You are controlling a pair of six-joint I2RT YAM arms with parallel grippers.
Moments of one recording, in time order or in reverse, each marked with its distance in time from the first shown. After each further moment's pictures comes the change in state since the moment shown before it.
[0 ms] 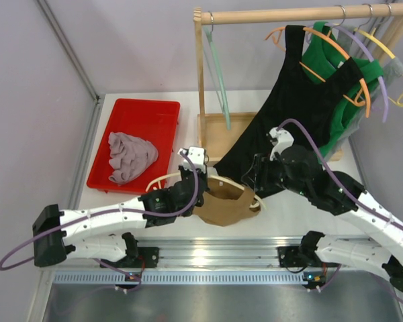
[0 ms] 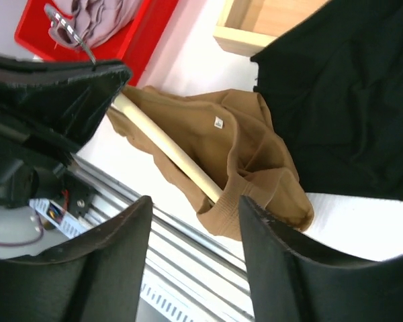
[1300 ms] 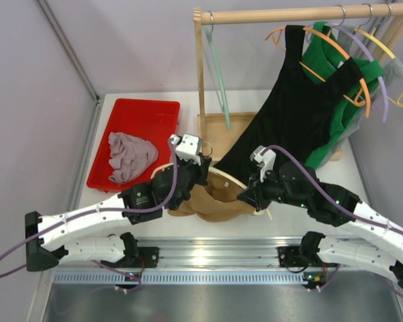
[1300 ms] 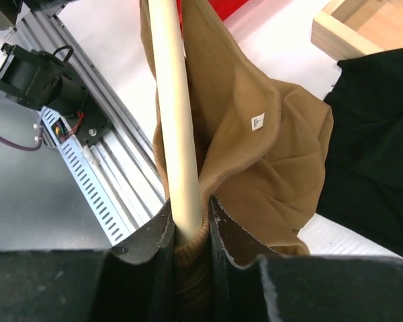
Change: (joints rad) left arm 0.005 -0.104 0.169 -0.126 0.200 0.050; right arm 0.096 -0.110 -0.193 0.170 -0.222 -0.266
